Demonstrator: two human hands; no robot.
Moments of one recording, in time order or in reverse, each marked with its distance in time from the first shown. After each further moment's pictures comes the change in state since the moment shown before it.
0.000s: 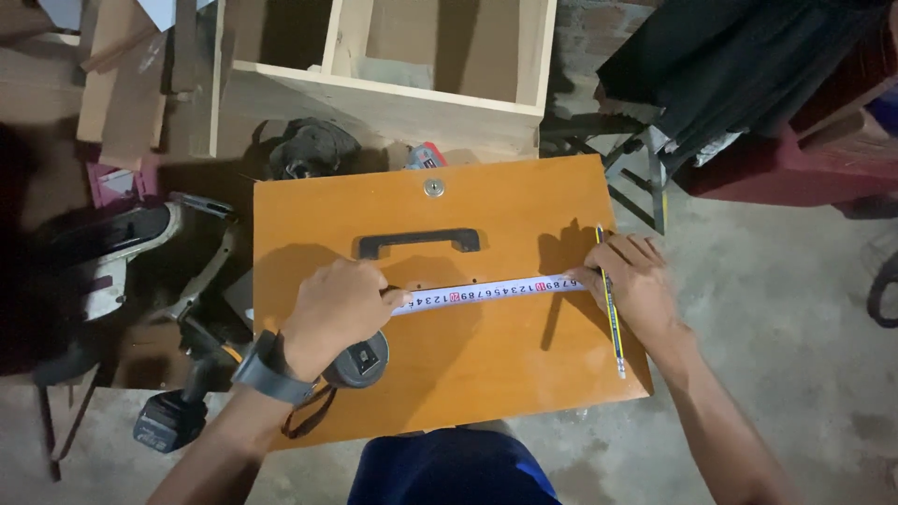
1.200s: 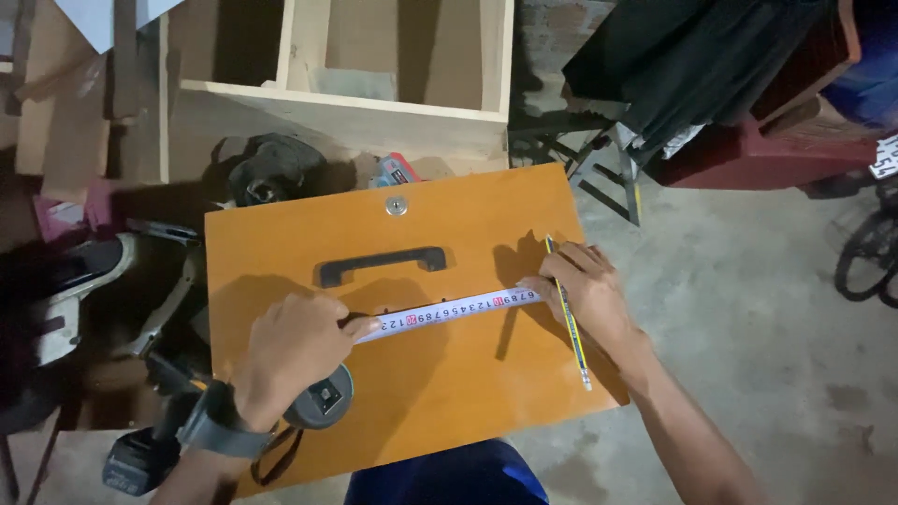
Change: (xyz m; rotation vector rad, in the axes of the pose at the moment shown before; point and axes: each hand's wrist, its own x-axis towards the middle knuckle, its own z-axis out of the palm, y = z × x) left_hand 0.002 0.007 -0.007 0.027 -0.054 -0.116; right_hand 0.000 -0.005 0.018 0.146 -0.045 0.060
